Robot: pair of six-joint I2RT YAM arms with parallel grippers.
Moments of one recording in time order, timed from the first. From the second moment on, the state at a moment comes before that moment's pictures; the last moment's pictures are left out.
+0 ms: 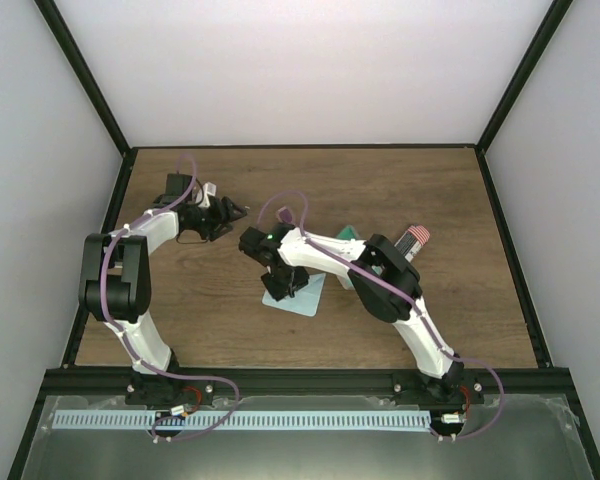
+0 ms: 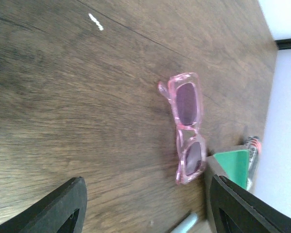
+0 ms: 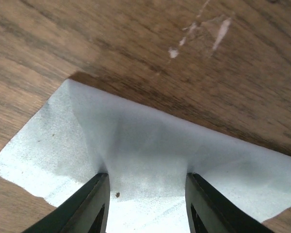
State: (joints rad) left arm -0.06 1.78 1.10 -0.26 0.68 -0.63; right arm 0.99 2.21 1.74 -1.10 0.05 0.42
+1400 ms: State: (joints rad) left arm -0.39 1.63 1.11 -0.79 0.26 -0.19; right arm 0.98 1.86 1.19 -0.81 0.01 0.59
